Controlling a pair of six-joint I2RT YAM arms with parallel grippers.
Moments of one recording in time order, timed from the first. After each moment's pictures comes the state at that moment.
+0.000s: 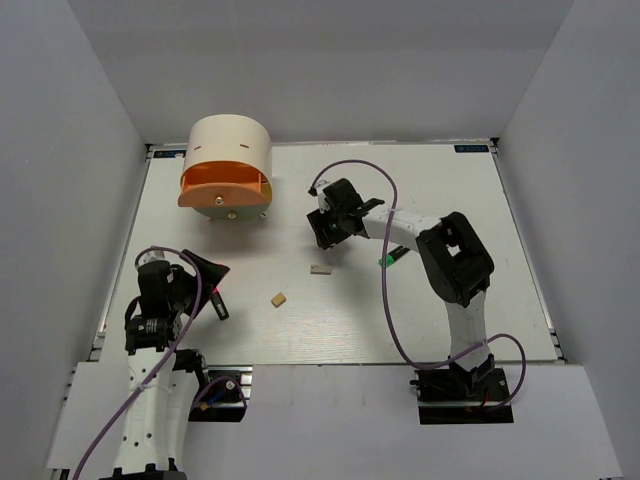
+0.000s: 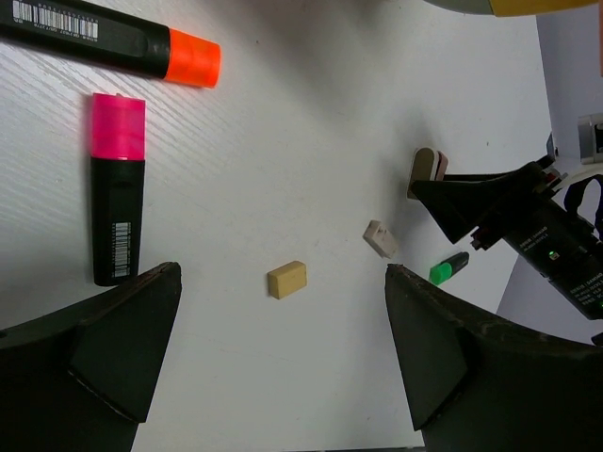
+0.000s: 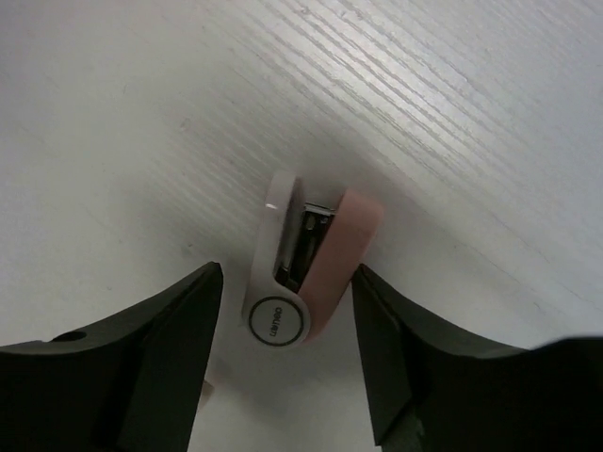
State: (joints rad) left arm 0.11 0.50 0.48 -0.65 0.22 -0.86; right arm 0.67 2.04 1.41 -0.28 -0.10 0.05
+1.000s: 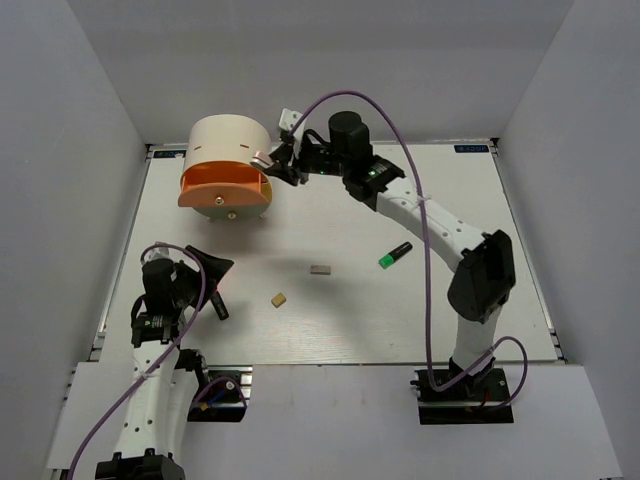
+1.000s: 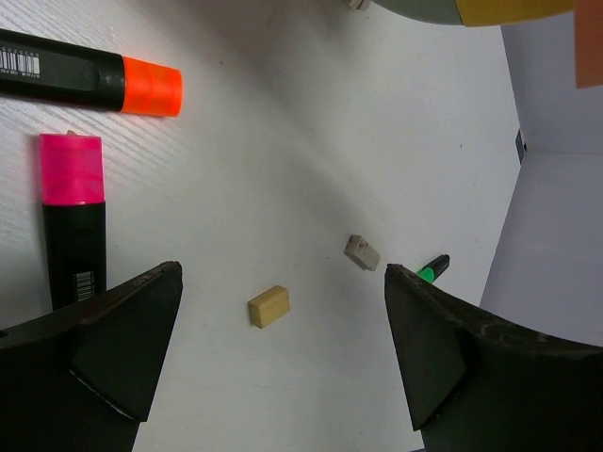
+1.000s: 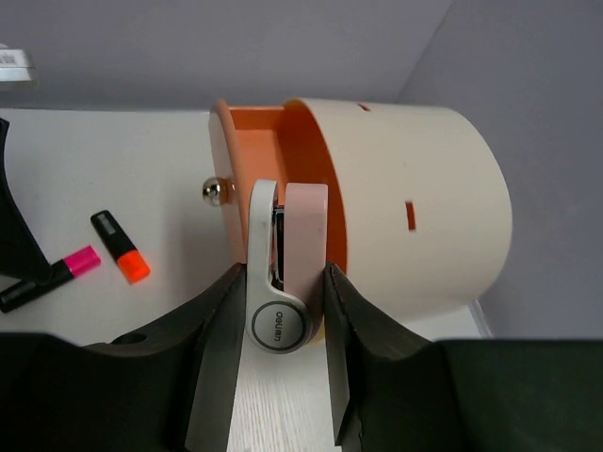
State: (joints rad) left arm 0.11 0.55 0.40 -0.44 0.27 -0.89; right arm 0.73 1.85 1.77 -0.07 -0.60 -0.35
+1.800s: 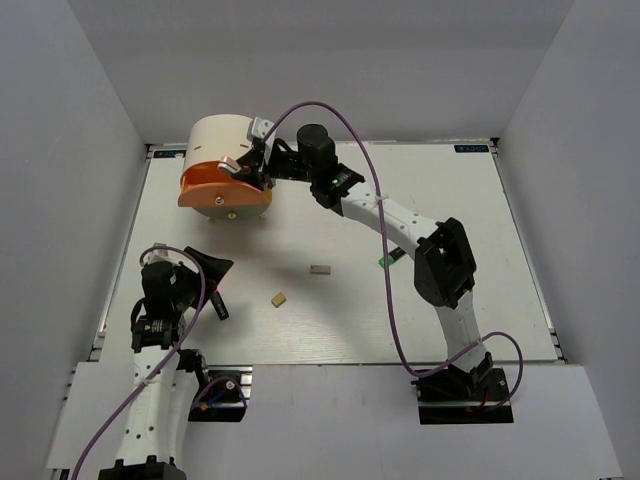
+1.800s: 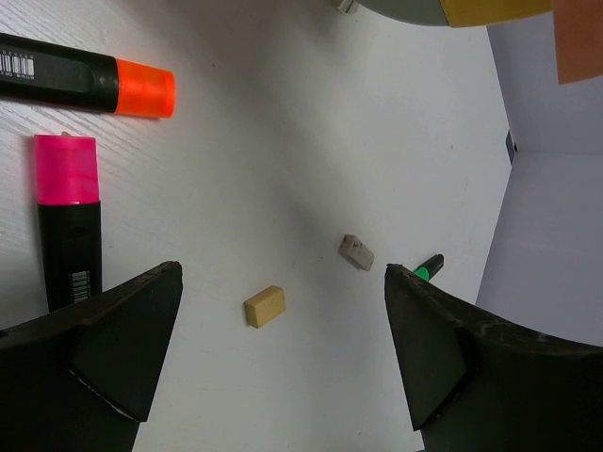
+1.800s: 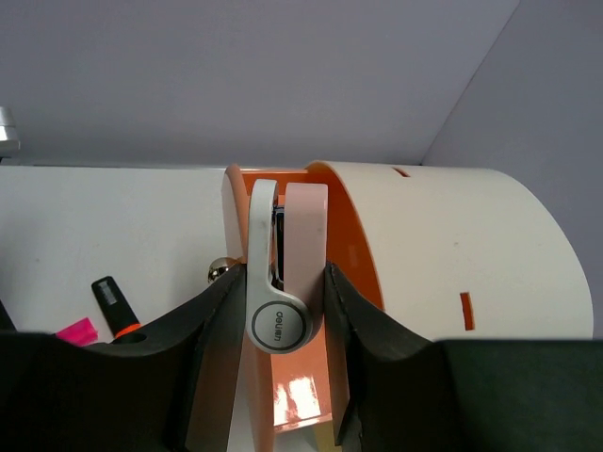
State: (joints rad) left arm 0.11 0.50 0.38 -0.44 0.27 -0.89; right arm 0.81 2.10 1.92 0.19 -0.62 -0.23
